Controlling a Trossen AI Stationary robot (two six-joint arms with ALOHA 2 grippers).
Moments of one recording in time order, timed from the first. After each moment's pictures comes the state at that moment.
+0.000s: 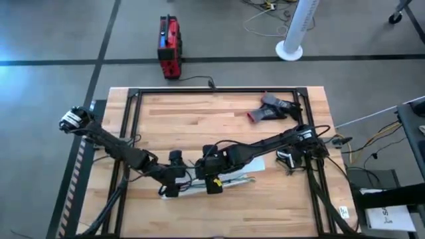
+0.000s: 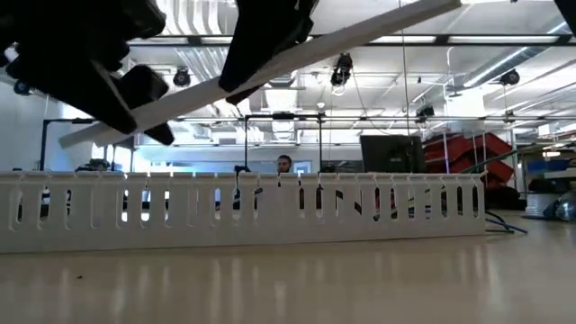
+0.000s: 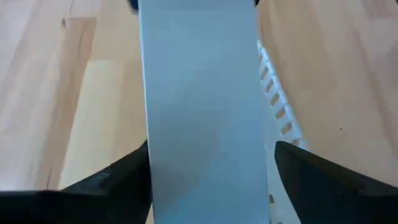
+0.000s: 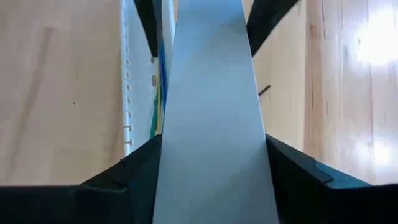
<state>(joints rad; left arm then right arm) -0.56 1.32 0.67 -0.18 -0.35 -0.40 0.24 2.18 1.90 -0.82 0.13 0.08</state>
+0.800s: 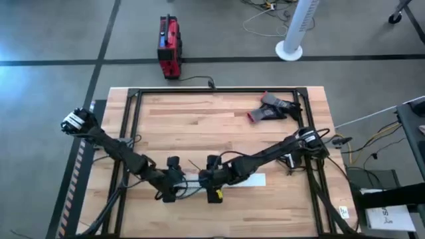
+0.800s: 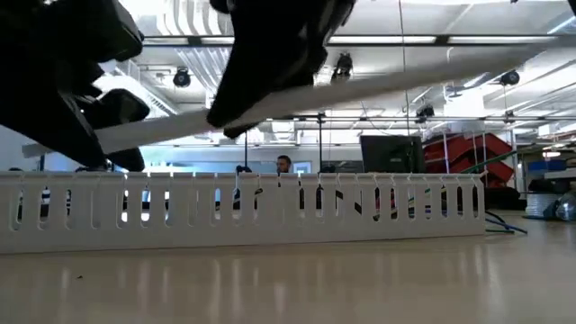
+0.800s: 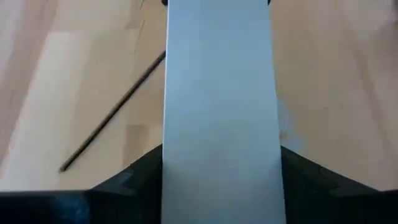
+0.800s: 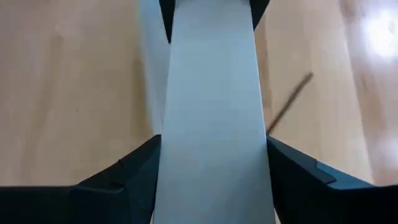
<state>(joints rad) -0.59 1.39 0.61 -0.06 -0.36 -0.45 0.31 2.17 1.64 -0.51 0.19 0.22</state>
